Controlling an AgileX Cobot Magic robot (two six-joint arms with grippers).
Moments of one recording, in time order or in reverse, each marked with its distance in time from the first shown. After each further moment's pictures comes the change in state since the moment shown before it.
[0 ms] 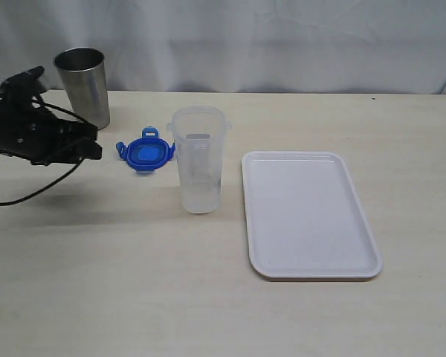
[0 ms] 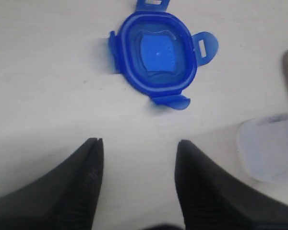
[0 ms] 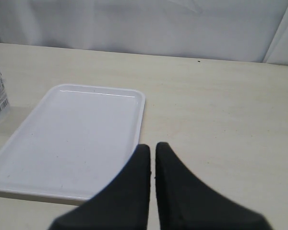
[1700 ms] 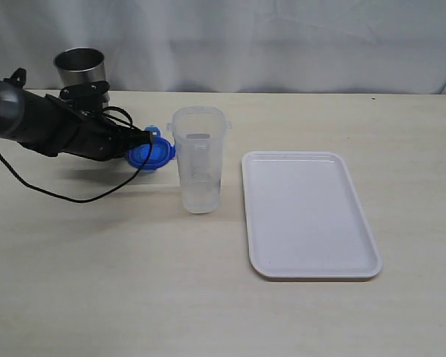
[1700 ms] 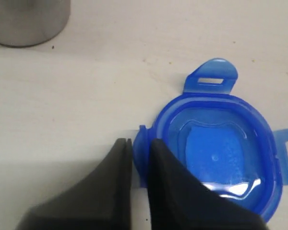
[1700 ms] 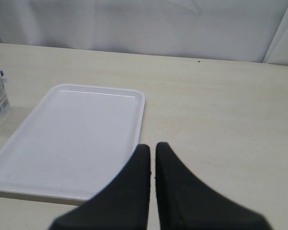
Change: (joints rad) left arm -0.237 0.293 -0.201 -0.088 -0.533 -0.096; right arm 0.000 0.000 0.000 0.000 0.000 0.000
